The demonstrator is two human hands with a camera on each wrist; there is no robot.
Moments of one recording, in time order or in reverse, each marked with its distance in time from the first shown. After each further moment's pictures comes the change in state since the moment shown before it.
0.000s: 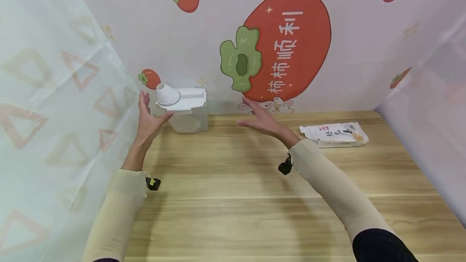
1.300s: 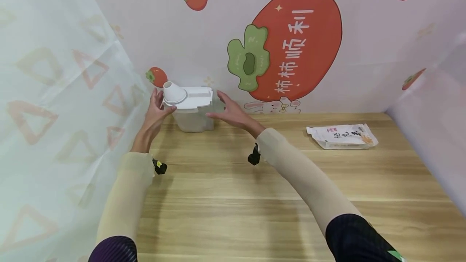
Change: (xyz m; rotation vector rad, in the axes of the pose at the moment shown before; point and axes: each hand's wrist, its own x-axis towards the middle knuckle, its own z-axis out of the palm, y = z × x) left_hand 0.047 -0.048 -0.016 -0.171 -0.147 -0.152; right_hand 0.083 -0.040 0.072 0.153 -0.006 0.042
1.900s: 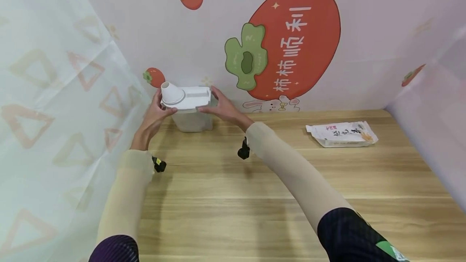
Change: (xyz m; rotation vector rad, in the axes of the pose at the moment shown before) left_hand 0.013 -0.005 -0.001 -0.010 -0.088 0.026; right_hand 0.028 -0.005 0.012 0.116 0.030 0.028
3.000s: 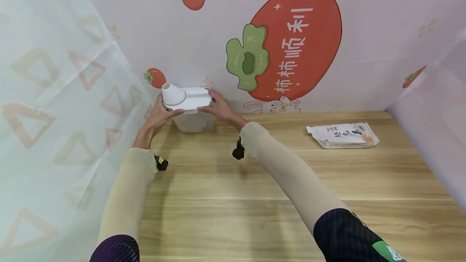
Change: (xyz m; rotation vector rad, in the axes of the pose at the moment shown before) left_hand -0.002 0.019 0.013 0.134 -0.021 -0.128; right_hand 0.015 -0.003 0.014 0.046 0.039 -0.077
